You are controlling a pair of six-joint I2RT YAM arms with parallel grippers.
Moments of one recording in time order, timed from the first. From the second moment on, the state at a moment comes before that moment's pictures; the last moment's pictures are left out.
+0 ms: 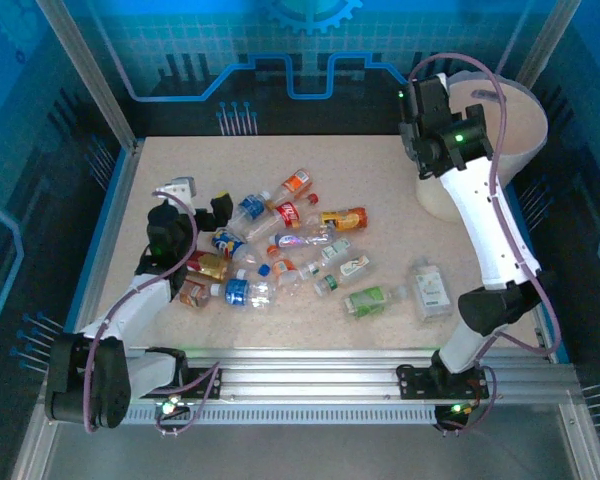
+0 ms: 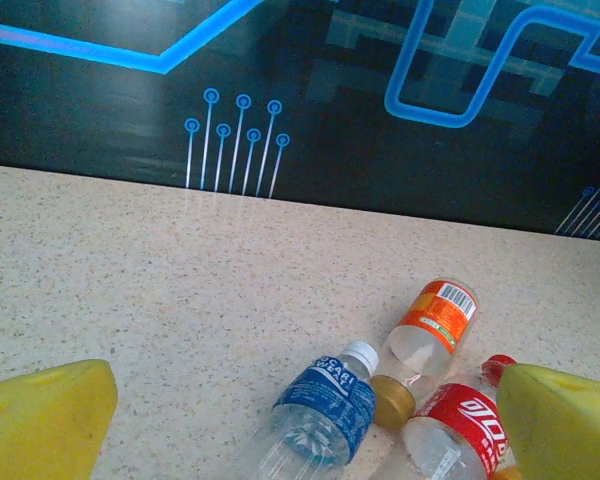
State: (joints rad) left arm -0.06 1.14 0.55 0.41 0.07 -0.24; right arm 0.35 1.70 2.12 -1.17 0.82 -0.04
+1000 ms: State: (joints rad) left arm -0.07 1.18 0.55 0.41 0.10 -0.25; right arm 0.18 1.96 2.10 -1.06 0.64 -0.21
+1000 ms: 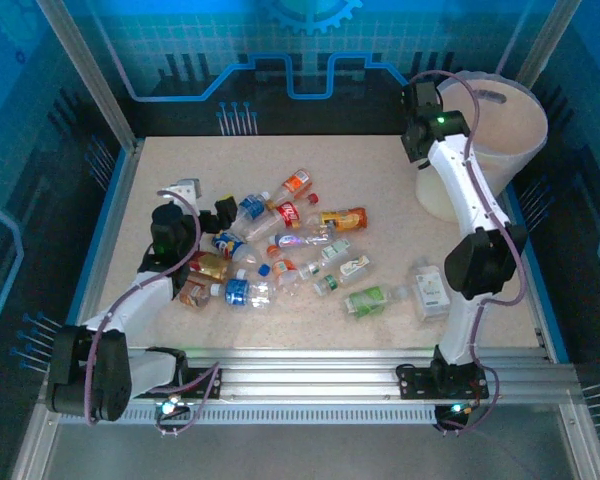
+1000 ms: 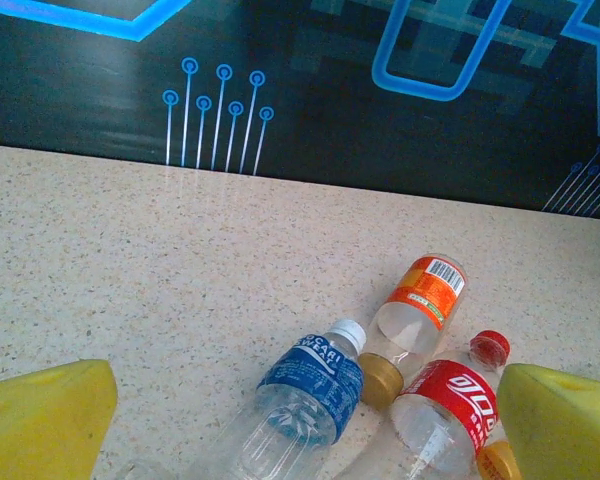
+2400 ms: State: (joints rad) left arm -0.07 1.21 0.55 0.38 0.08 -0.22; right arm 0.15 1.89 2.13 -1.16 0.03 -0.11
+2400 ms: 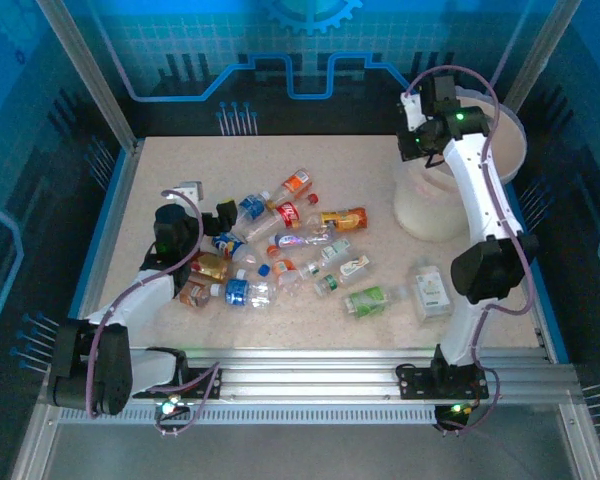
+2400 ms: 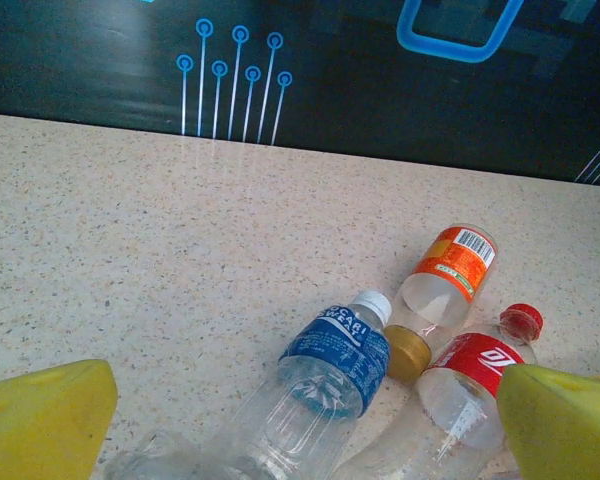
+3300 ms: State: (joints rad) left arm -0.07 1.19 0.55 0.36 0.05 -0.22; right arm 0.37 1.80 2.00 -1.17 0.06 -0.07
